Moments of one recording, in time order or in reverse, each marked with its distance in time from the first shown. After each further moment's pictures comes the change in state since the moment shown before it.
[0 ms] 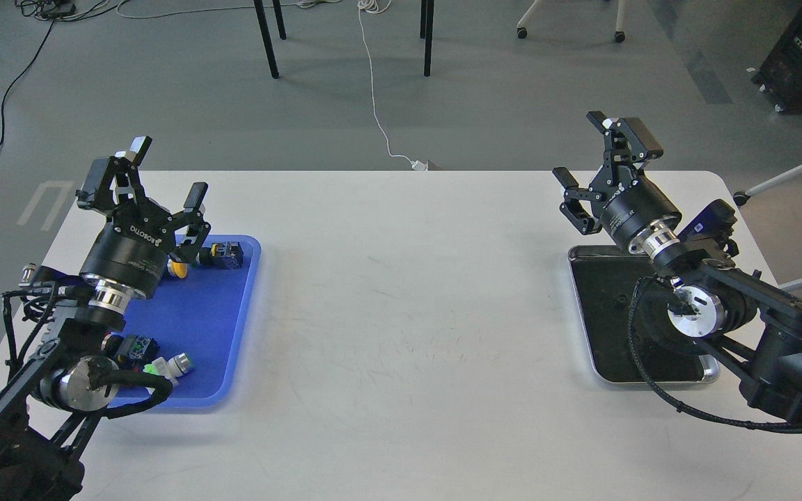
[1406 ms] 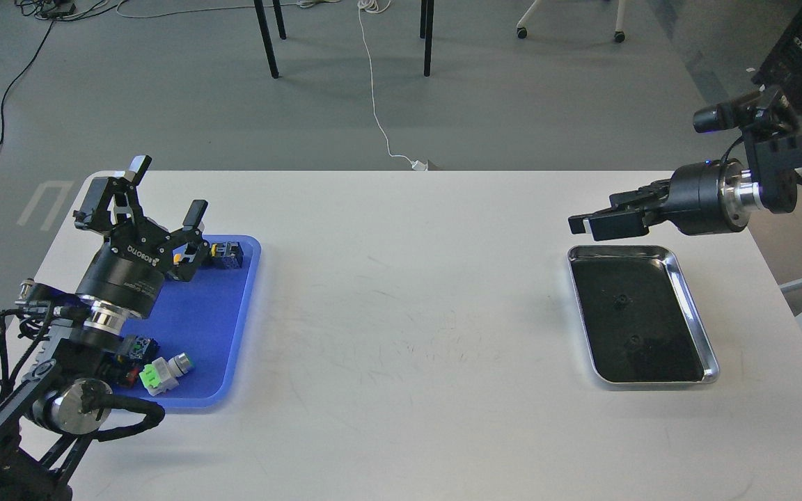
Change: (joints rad) left arm 0.058 0.031 0.025 -0.030 0.008 -0.036 -0.047; right arm 0.795 -0.340 -0.892 0.156 -1.322 0.214 0.000
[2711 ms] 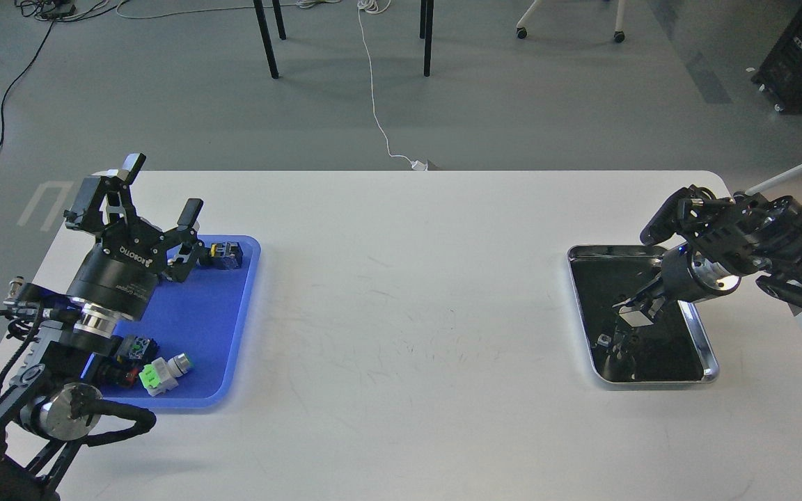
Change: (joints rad) left arm 0.027 0.027 -0.005 -0.044 0.004 0.005 -0.001; right arm -0.192 0.313 -0.262 -0.383 -0.132 -0.114 0.000
